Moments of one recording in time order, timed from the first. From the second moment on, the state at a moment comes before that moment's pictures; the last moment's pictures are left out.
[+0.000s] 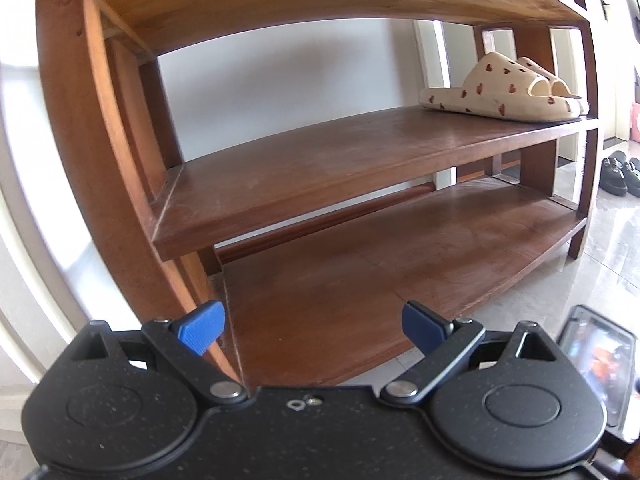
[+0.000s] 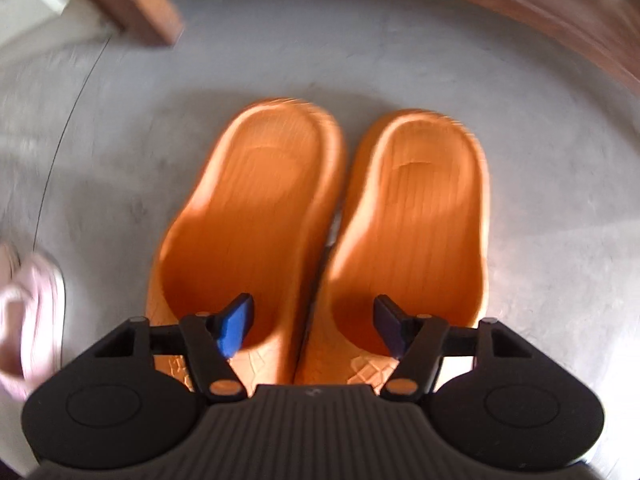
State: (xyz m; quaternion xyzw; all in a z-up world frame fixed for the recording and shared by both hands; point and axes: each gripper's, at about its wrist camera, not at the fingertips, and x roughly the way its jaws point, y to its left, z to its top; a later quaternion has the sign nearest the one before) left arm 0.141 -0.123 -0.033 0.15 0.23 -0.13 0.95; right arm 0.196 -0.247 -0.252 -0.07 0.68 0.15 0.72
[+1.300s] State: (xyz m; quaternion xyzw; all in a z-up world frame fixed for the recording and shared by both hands) left arm 0.120 -0.146 -0.010 0.15 0.18 -0.14 0.96; right arm 0.141 -0.386 -0.115 -0.13 0.51 0.04 0.85
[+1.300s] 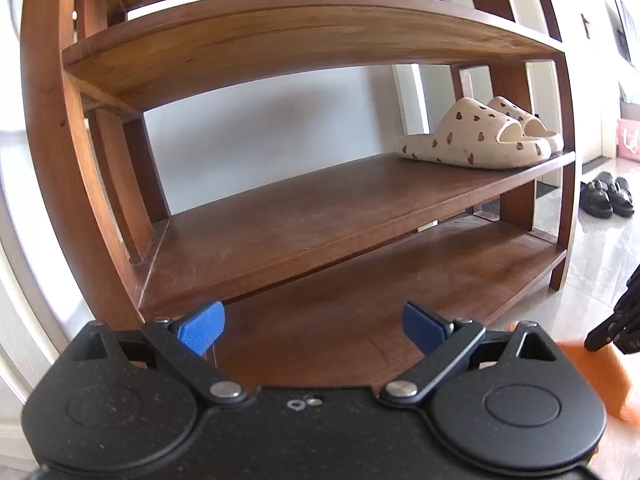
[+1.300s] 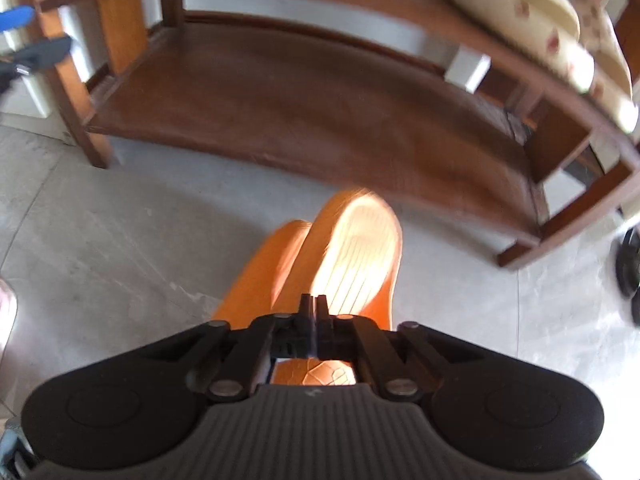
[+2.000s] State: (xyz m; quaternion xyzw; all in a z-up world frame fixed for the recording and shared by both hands) left arm 0.118 -0.178 -0.030 0.22 0.20 -0.15 0.94; right arm 0.136 -0.548 -0.144 0.03 0.54 -0.03 0.84
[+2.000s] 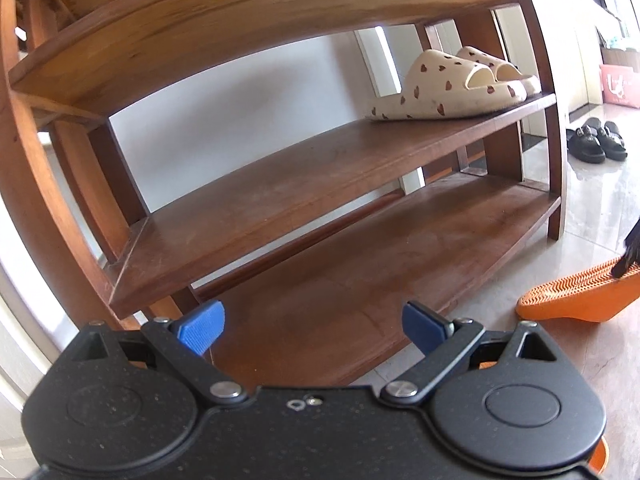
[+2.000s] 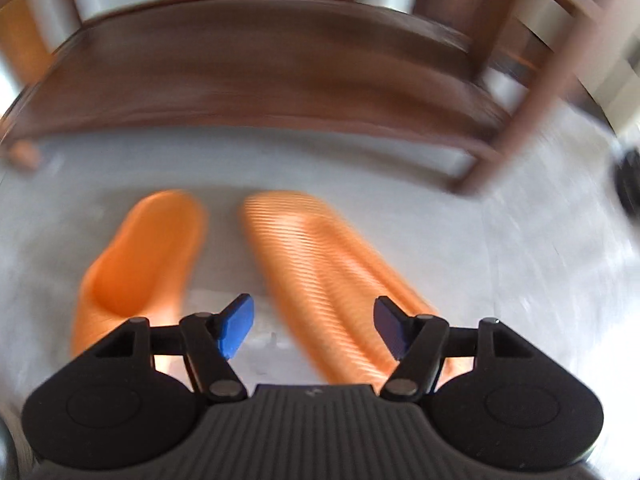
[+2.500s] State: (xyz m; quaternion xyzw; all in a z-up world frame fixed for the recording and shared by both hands) left arm 0.115 -0.243 -0.054 0.28 0.21 -0.15 0.93; right arm 0.094 -0.645 -0.223 0.38 0.51 0.08 0.77
